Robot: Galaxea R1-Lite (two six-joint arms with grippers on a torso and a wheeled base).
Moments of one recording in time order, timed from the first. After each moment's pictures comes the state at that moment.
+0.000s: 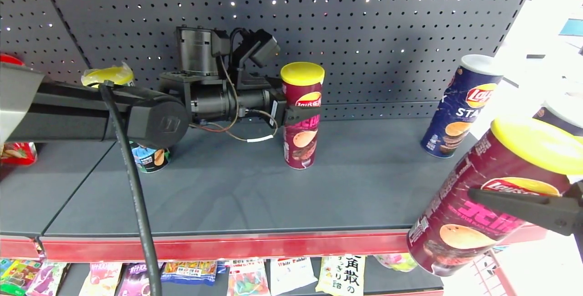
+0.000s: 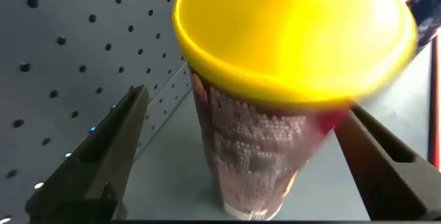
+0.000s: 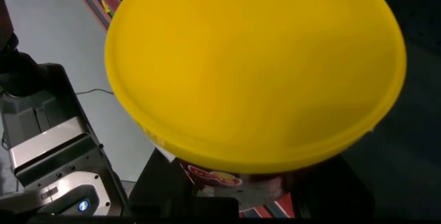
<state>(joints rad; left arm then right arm) -0.50 1.99 -1.43 -0.38 -0.51 0.23 0.34 1.06 -0.70 -0.08 0.56 -0.19</state>
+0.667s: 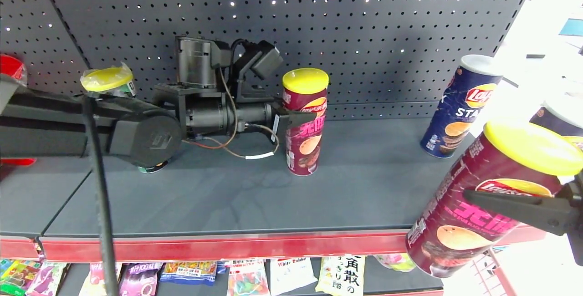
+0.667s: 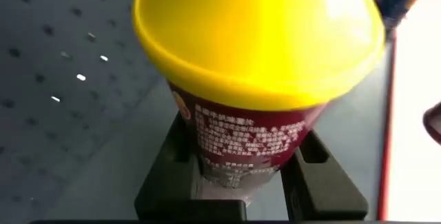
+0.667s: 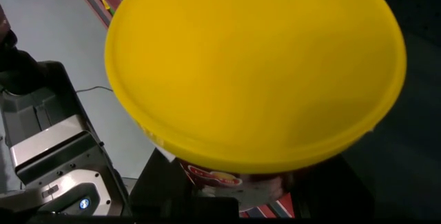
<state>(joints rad) -0.54 1.91 -1.29 -0.39 -0.53 0.19 0.34 1.08 -0.69 -0.08 0.56 -0.19</state>
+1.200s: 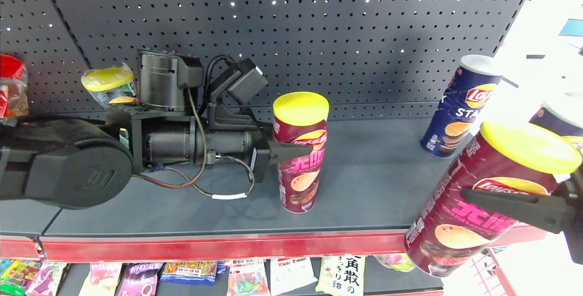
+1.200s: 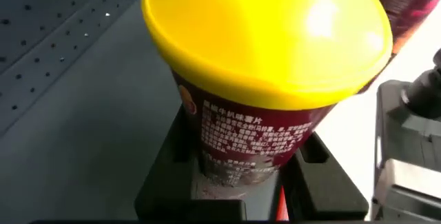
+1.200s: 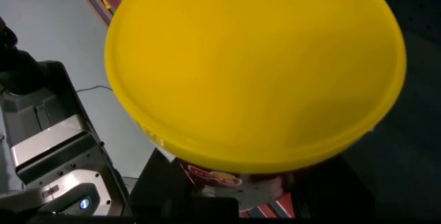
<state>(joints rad) -0.56 1.75 -1.06 -0.39 -0.64 0.20 0.34 1.09 -0.70 -0.08 0.56 -0.19</state>
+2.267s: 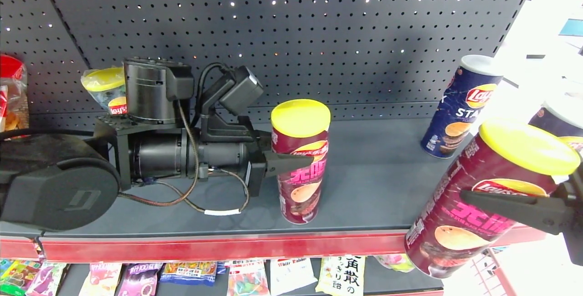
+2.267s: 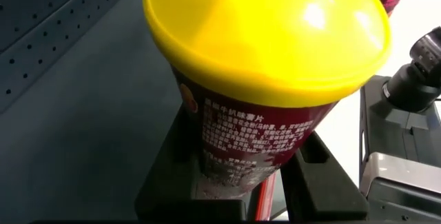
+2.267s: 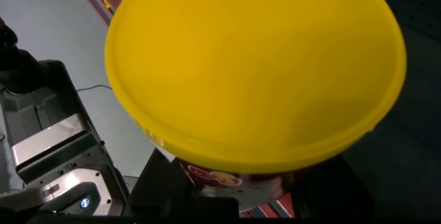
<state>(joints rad) -0.58 1.70 -0.97 -0.45 -0.66 0.19 0.34 1.09 -0.69 -0.08 0.56 -0.19</state>
